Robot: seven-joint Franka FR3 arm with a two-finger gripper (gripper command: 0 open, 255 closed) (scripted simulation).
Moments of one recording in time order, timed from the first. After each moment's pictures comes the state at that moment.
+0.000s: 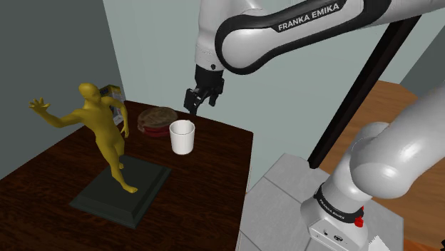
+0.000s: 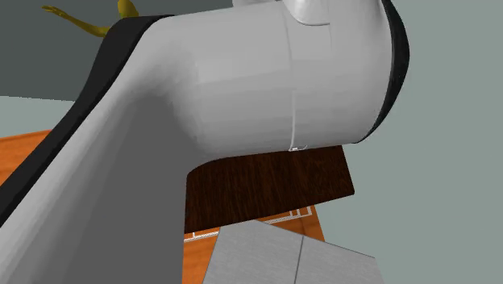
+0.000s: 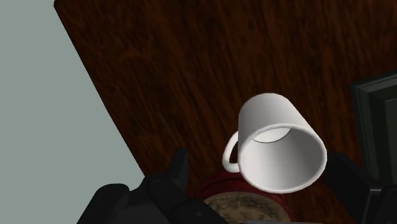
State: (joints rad) arm 0.08 -0.27 0.31 -2.32 0.00 2.19 0.28
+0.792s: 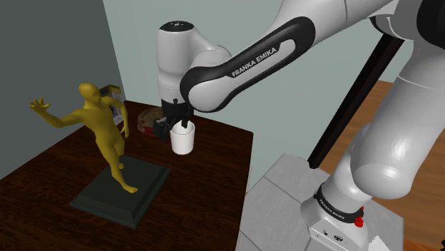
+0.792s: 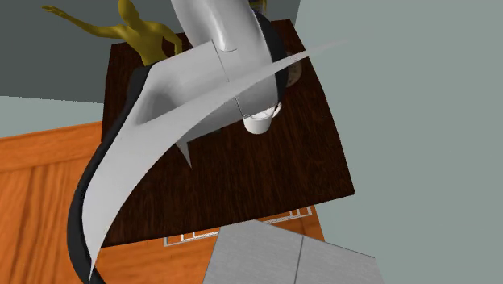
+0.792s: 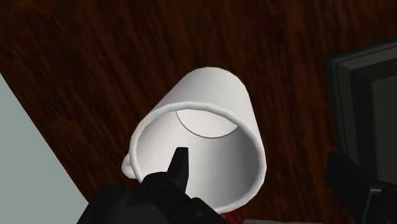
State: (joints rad) arm 0.11 0.07 0.41 -2.18 -0.21 2.35 0.50
